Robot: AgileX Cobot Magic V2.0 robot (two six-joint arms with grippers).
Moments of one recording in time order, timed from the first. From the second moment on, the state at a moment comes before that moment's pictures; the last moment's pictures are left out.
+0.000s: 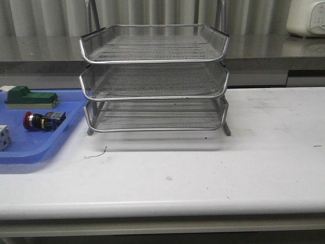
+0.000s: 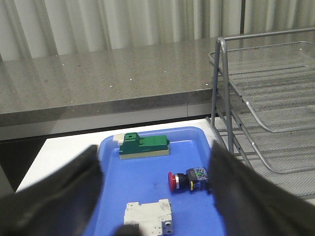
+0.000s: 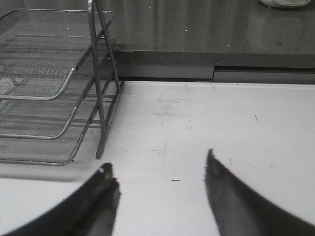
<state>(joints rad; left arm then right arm) -0.06 0.39 -0.44 0.07 0.21 0.03 0.01 0.38 -0.47 0.11 0.39 -0.06</state>
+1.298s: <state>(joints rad) -0.06 0.39 -0.44 0.07 0.21 0.03 0.09 1.21 -0.69 0.82 0.32 -0.26</state>
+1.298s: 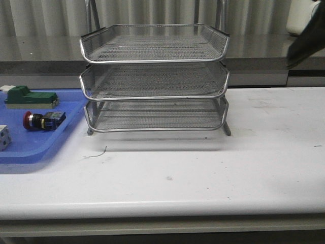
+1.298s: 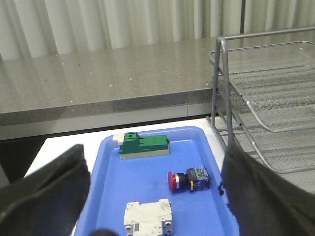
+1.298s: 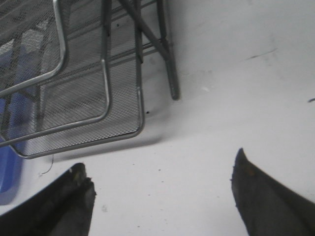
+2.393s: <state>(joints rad) -0.06 0.39 -0.44 0.07 0.21 0.03 0.11 1.80 -1.00 1.80 0.56 -1.16</state>
